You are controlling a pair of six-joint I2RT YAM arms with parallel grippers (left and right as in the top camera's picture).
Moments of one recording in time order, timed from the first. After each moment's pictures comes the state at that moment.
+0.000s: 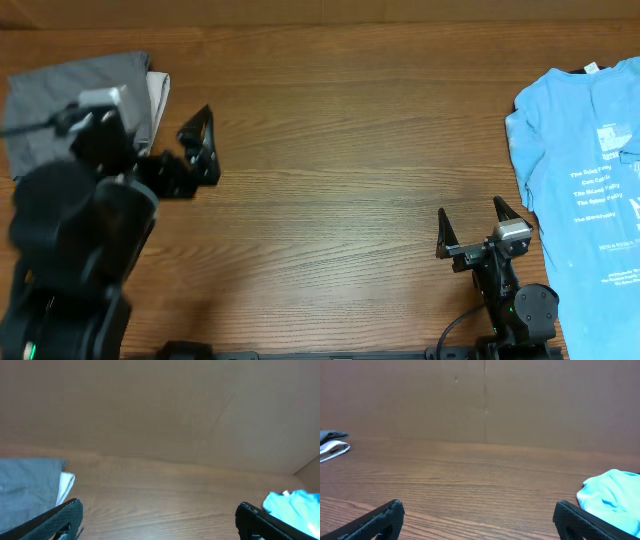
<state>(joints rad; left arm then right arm) -0.12 0.89 1.39 -0.74 0.05 -0.29 0.09 0.01 0.02 -0.02 -0.12 0.01</state>
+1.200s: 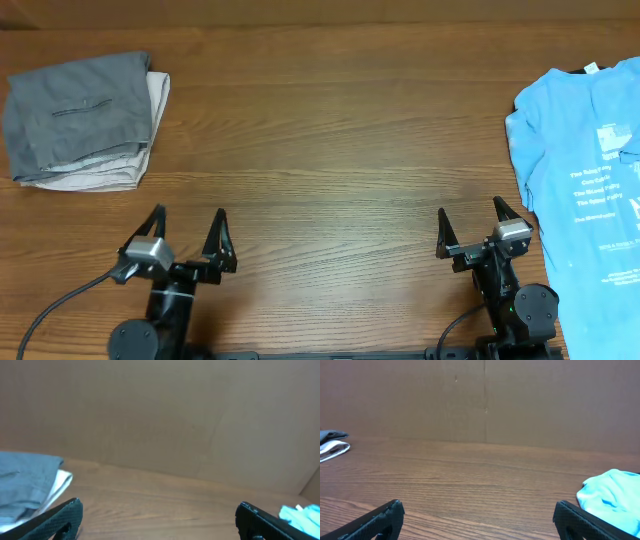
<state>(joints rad) -0.10 0.02 0.29 -0.19 0.03 -0.30 0.09 0.01 0.02 -0.03 -0.12 0.01</state>
